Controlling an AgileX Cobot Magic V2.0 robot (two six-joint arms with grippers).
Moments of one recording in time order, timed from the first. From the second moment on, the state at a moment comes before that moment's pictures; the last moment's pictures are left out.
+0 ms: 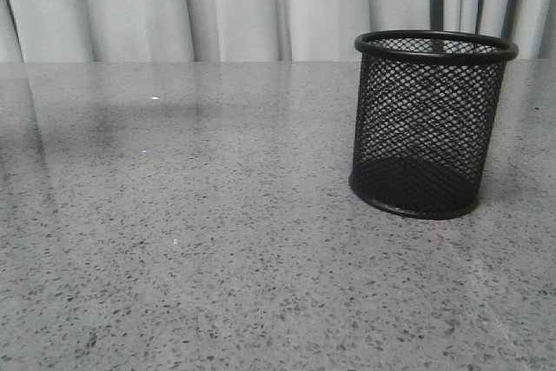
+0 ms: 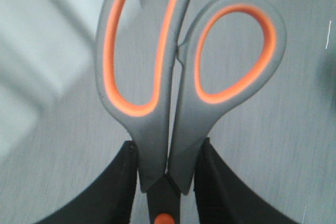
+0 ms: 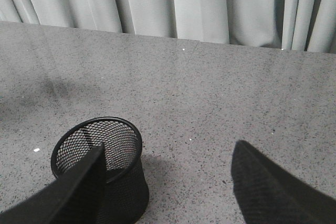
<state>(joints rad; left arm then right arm) -0.09 1.38 -1.29 -0.93 0.86 1.40 0.23 0.47 -0.63 0.18 0.50 -0.15</state>
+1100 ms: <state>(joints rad) -0.63 1.39 -1.30 -1.12 0.67 1.74 0.23 0.61 -1.05 0.73 0.69 -0.15</state>
